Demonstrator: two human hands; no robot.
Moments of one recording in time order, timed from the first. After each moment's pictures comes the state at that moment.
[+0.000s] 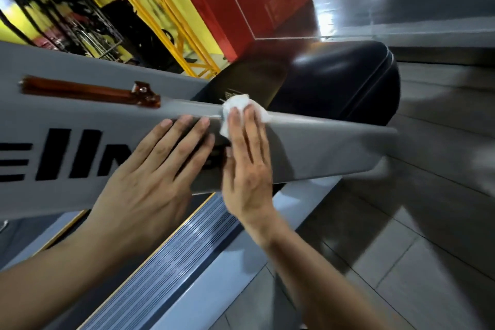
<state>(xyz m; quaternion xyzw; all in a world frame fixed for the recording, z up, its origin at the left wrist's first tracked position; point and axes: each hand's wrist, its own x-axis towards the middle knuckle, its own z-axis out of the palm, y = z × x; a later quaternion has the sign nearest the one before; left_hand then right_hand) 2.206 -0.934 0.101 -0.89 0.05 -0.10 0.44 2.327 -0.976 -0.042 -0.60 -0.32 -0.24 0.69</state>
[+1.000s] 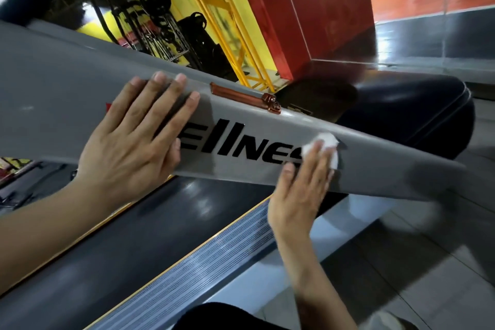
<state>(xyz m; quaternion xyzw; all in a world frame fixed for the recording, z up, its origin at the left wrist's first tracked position) 2.088 -0.901 0.229 -0.82 -0.03 -0.21 0.52 2.237 -0.964 -0.002 -0.72 -0.16 -0.12 0.67</state>
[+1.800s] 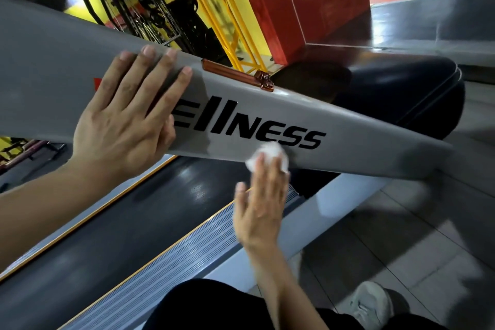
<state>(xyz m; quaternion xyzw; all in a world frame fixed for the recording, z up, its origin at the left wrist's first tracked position) 2.090 -0.905 0.224 -0.83 -0.04 -0.22 0.51 2.170 -0.946 -0.046 -0.71 -0.27 -0.16 0.64</state>
